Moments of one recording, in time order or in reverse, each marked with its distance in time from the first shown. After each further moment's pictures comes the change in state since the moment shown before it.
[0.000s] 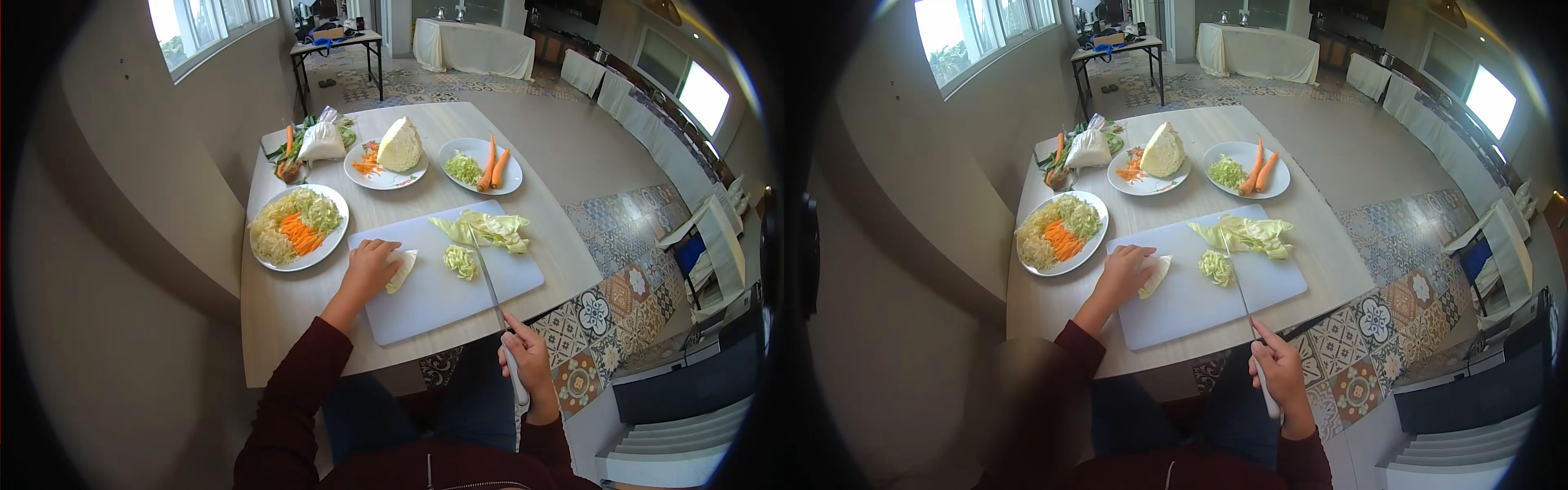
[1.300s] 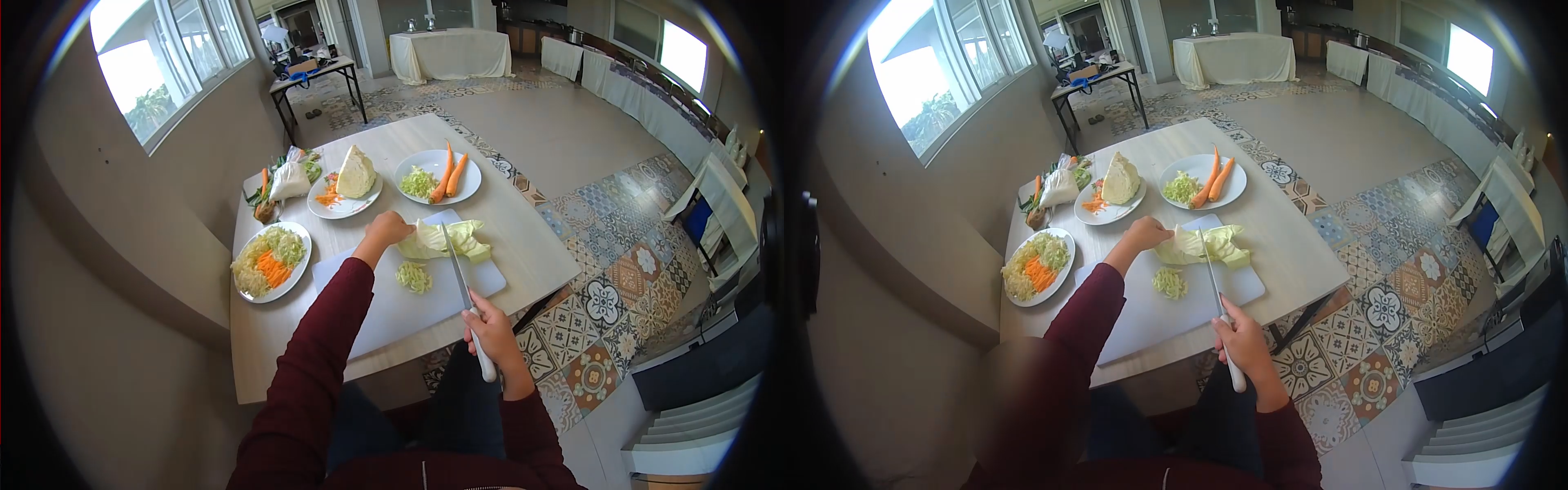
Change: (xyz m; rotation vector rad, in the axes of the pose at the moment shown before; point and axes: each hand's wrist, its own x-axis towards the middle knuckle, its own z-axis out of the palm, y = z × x) left_hand 0.179 0.034 0.091 0.159 -0.455 -0.442; right_hand 0.062 0.019 -0.038 0.052 0.010 0.065
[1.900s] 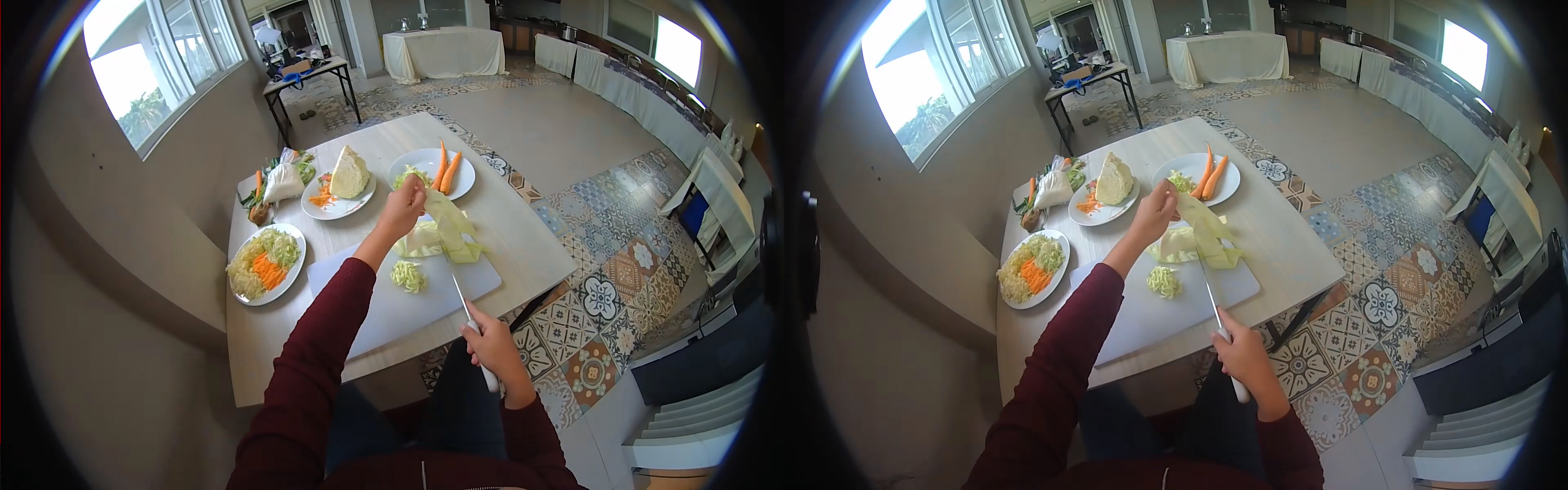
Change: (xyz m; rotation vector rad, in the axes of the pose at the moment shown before) left_hand -0.027 0.055 -0.013 -0.774 0.277 0.580; right_hand -0.028 -0.013 0.000 -0.258 0.049 0.007
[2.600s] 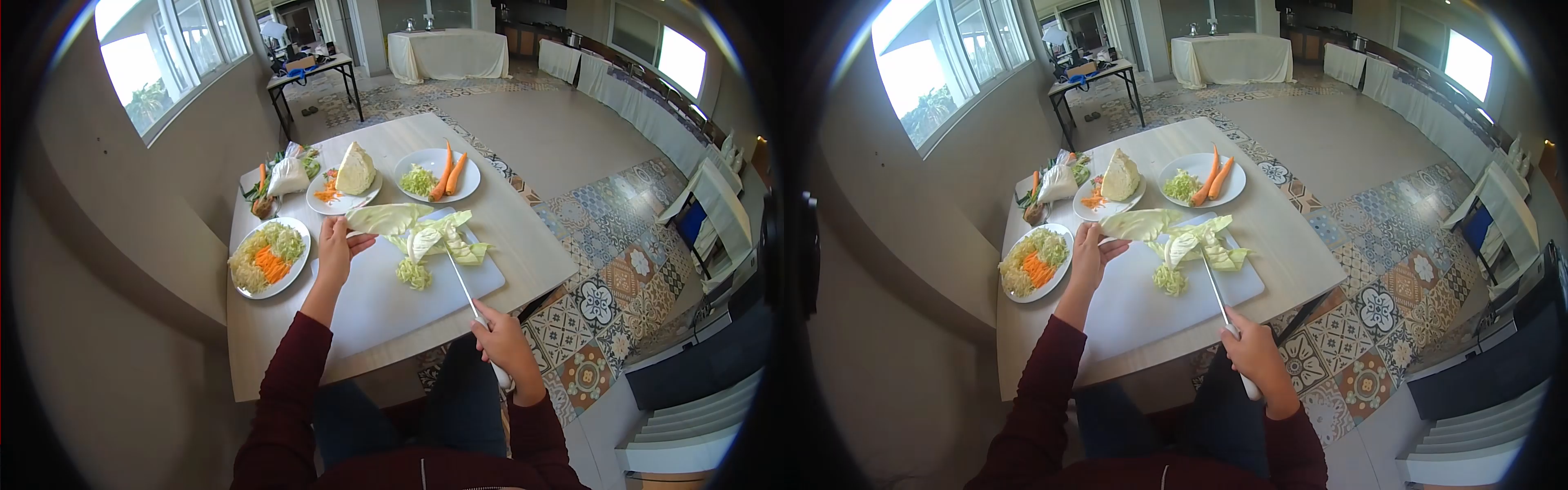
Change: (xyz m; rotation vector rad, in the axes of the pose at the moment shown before) left_hand -0.101 0.008 -0.089 -0.683 0.389 -0.380; right_hand -0.006 -0.018 -0.008 -0.099 0.013 -0.015
